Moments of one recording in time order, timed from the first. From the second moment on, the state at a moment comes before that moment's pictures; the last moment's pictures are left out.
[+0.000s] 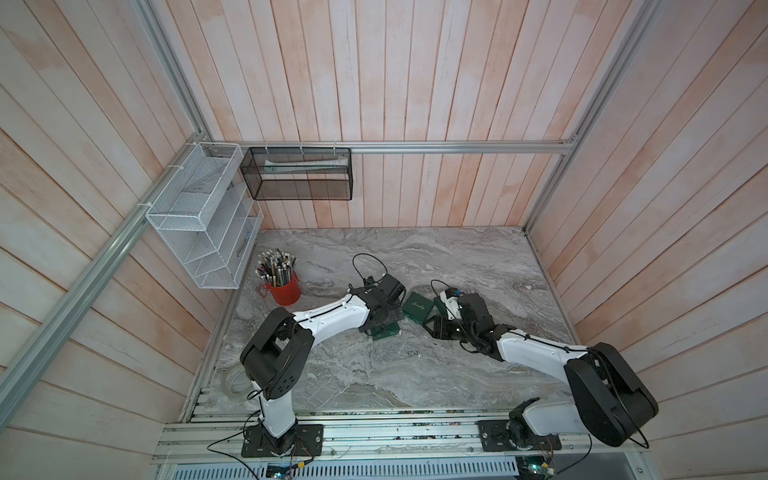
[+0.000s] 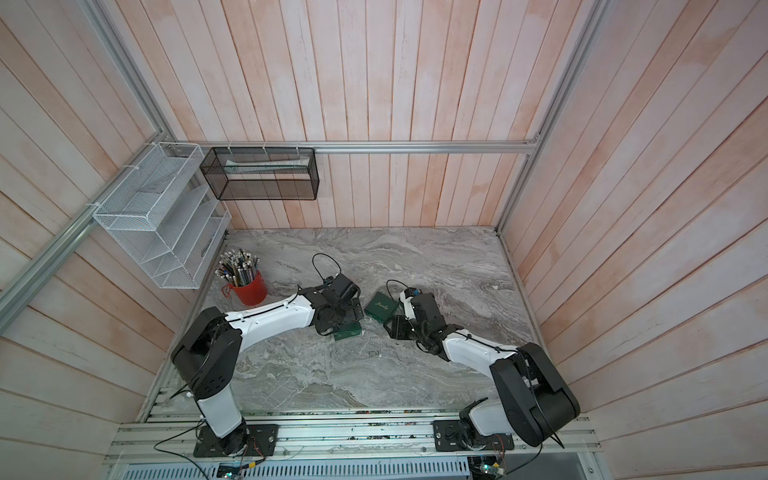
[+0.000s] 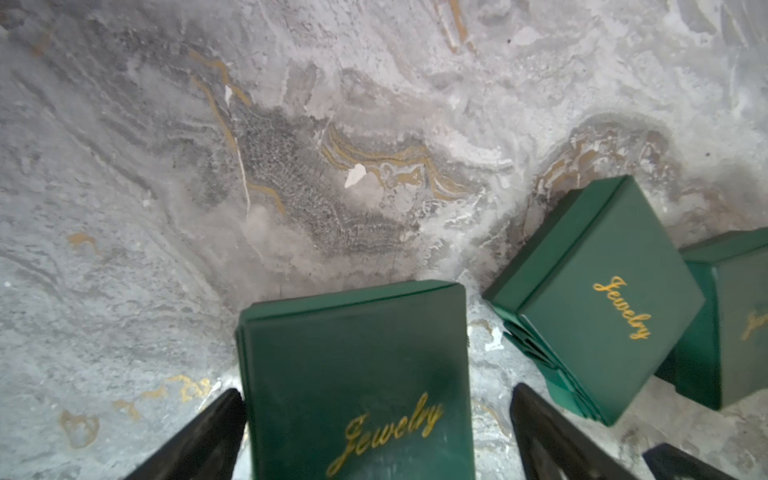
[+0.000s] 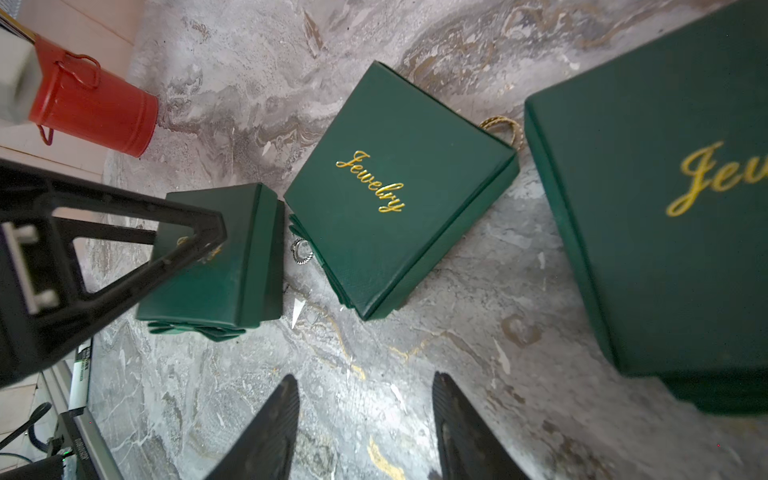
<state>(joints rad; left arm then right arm) -0.75 1.81 1.23 -0.56 -0.15 -0.95 0.51 1.39 0.54 0.08 -0.30 0.53</state>
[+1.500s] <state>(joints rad) -0.45 1.43 0.61 0.10 0.26 -1.02 0.65 1.82 0.97 0.08 -0.44 0.55</state>
